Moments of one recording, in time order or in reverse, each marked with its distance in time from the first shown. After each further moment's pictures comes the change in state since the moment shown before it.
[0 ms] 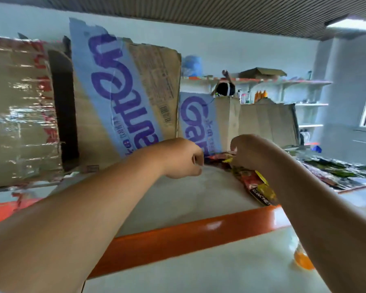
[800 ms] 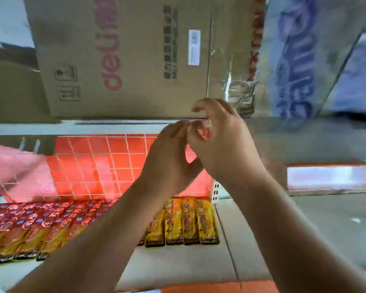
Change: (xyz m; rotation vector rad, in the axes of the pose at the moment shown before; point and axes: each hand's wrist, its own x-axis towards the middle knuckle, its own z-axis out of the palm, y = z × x) left_hand -0.365 -0.292 0.052 -0.204 0.806 -0.016; right_hand -0.239 -0.488 0.035 0.898 0.542 -0.522
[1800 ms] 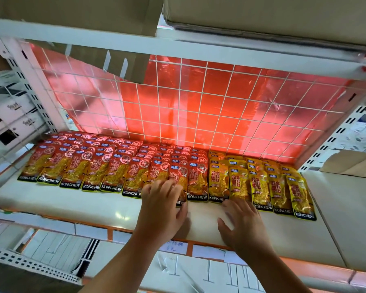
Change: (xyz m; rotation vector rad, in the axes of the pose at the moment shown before) left_hand -0.337 -0.211 -0.042 0.476 -0.364 -0.420; right_hand -0.268 0.070 0.262 -0.291 -0.639 0.160
